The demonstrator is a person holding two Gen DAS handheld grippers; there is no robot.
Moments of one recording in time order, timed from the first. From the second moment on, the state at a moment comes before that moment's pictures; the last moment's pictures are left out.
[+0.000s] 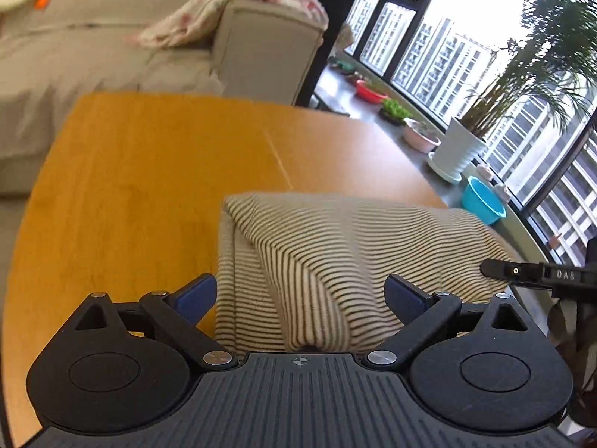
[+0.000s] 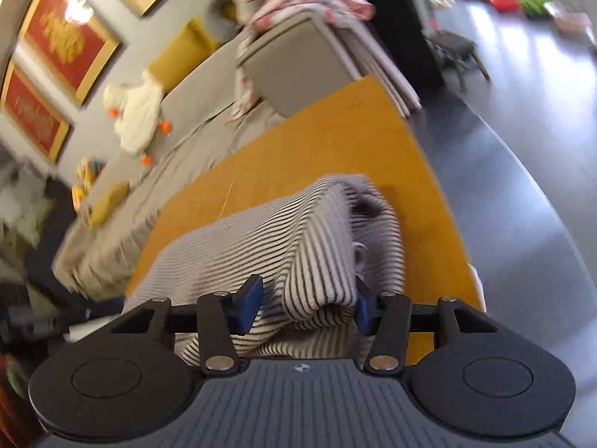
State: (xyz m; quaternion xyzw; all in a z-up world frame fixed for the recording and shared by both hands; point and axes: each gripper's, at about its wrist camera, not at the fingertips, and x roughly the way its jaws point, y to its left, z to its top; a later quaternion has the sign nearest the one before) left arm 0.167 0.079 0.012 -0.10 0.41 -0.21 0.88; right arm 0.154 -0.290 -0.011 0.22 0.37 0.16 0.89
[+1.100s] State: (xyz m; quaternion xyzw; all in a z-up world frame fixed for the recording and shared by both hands) left arm 0.115 0.101 0.020 -0.05 0.35 -0.20 0.91; right arm 0.120 -0.258 0.005 0.05 0.33 0.17 0.93
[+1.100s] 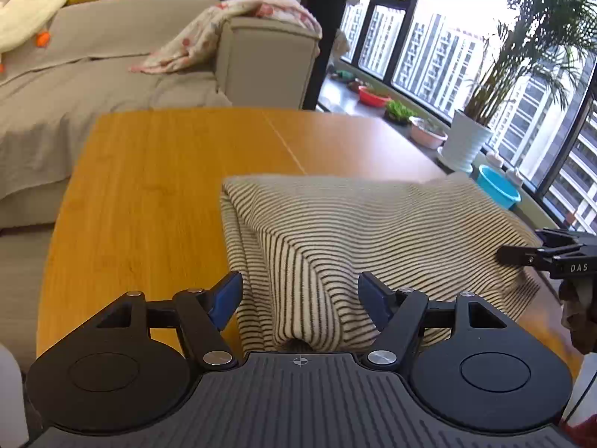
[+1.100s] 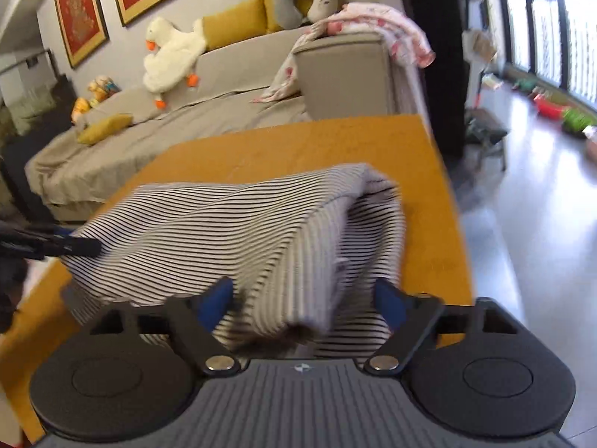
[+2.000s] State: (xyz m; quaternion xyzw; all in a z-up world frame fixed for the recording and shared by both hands) left arm 0.211 0.071 -0.012 -0.19 0.35 -0.26 0.88; right arm 0.100 -0.215 -0.011 0.24 0.31 0.29 0.87
